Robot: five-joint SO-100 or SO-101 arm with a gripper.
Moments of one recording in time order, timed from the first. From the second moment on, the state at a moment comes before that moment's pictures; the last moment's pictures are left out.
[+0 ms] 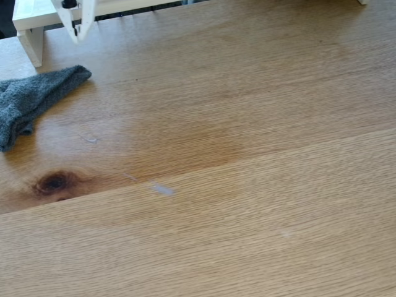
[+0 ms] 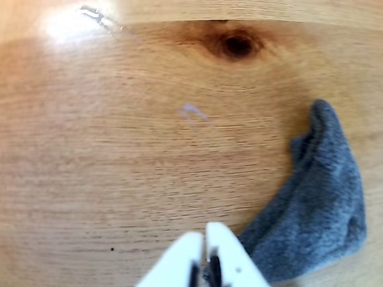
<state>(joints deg) 9.8 169.3 183.7 51.9 0.2</state>
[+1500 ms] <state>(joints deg) 53.5 68.6 135.4 12.4 -30.4</state>
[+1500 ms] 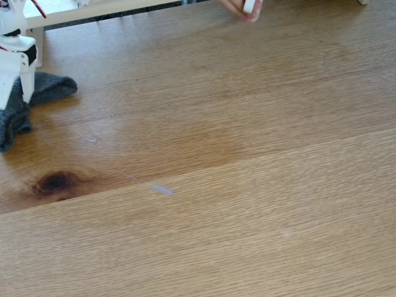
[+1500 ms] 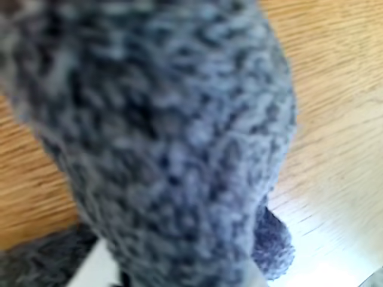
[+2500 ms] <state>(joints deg) -12.9 93.4 135.6 17.1 2.7</state>
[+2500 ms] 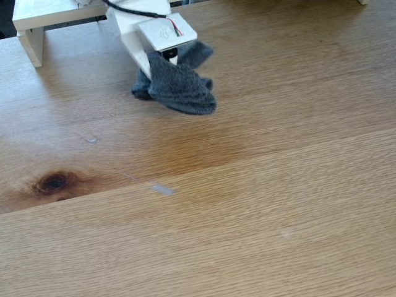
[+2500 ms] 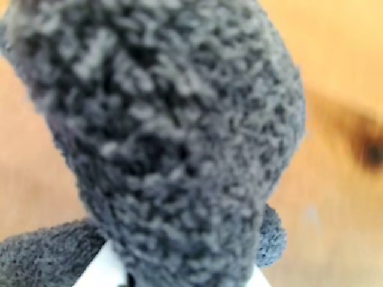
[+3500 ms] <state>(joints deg) -5.9 33.0 87.5 -12.5 -14.5</state>
